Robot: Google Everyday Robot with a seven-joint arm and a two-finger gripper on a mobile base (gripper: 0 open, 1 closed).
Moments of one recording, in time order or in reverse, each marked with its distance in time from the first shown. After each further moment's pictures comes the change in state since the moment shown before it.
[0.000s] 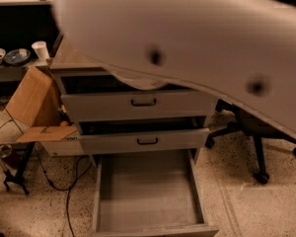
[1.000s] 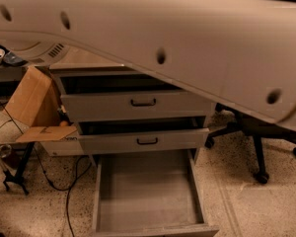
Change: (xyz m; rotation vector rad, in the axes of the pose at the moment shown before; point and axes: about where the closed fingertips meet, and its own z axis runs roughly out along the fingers) arm 0.179 0.138 0.043 -0.174 0.292 0.265
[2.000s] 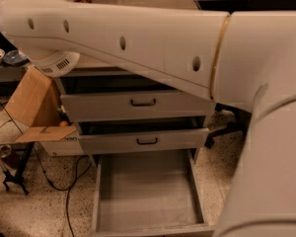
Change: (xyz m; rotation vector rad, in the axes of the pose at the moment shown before) arm 0.110 -0.134 0.029 0.303 0.150 -0.028
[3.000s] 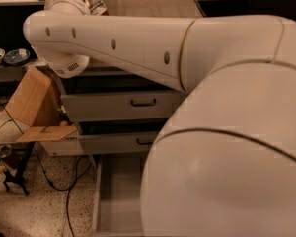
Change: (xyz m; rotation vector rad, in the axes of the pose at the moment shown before) arm 0.037 -0.076 0.047 0.156 0.006 -0.050
